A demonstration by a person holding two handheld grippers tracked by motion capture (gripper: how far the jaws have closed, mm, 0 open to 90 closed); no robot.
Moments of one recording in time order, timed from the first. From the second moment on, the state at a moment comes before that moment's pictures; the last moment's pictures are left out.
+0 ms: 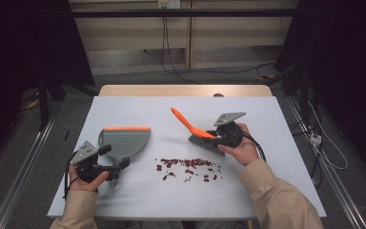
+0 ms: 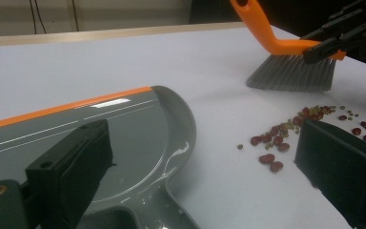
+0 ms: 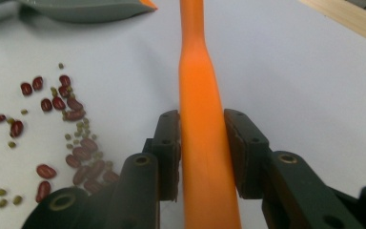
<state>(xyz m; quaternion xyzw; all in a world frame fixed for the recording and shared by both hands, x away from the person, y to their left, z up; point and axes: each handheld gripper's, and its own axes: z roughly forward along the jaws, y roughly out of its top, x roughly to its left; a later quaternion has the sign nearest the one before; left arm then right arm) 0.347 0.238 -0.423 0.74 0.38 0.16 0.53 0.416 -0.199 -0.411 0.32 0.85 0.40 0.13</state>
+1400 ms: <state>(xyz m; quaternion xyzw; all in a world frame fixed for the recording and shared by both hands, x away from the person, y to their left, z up) 0.345 0.237 -0.420 0.74 0.37 0.16 0.54 0.391 -0.100 -0.384 0.45 0.77 0.45 0.02</state>
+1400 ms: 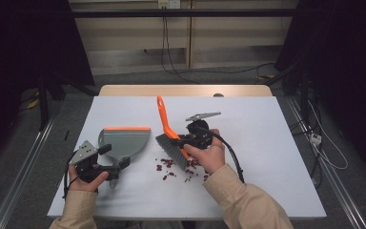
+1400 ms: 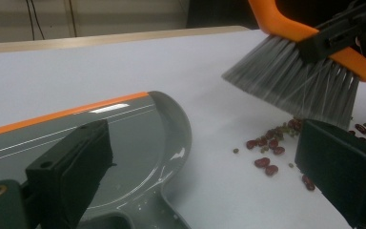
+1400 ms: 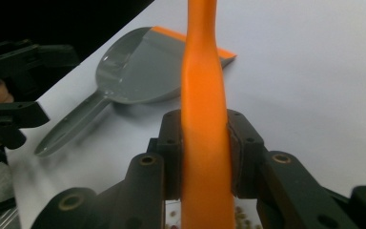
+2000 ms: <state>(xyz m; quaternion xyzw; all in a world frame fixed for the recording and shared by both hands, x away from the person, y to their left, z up) 0.345 0.237 -0.419 0.74 0.37 0.16 0.54 0.379 -0.050 -0.410 0.47 0.76 0.44 -0.06</state>
